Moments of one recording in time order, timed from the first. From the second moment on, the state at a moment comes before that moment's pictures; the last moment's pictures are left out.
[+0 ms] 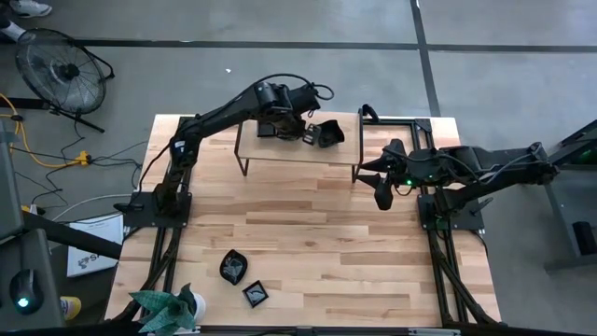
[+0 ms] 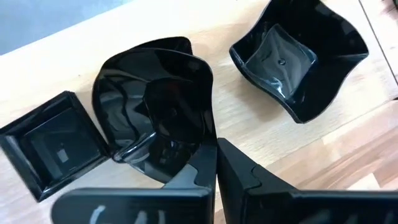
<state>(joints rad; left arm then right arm) 0.35 2.06 2.35 -1.42 -0.20 -0.70 0.16 0.98 1.12 -0.65 0.37 0.46</state>
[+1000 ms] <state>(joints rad) 0.35 2.06 2.35 -1.44 -0.14 -0.61 0.16 0.98 1.12 -0.65 0.37 0.45</state>
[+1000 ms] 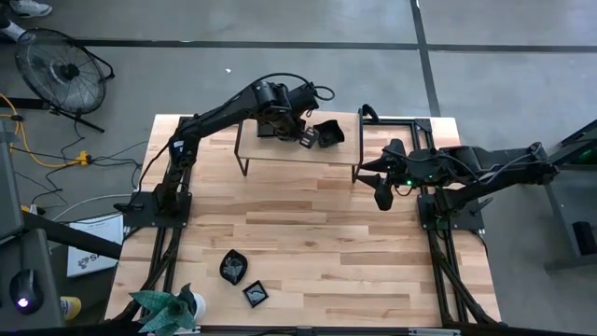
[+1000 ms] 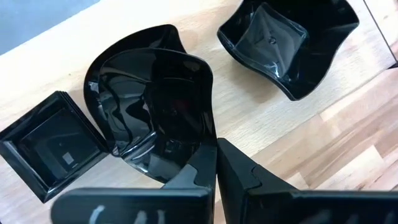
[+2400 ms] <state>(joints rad) 0.35 2.06 2.35 -1.44 -0.20 -0.55 0.16 0.98 1.12 -0.66 0.35 0.46</state>
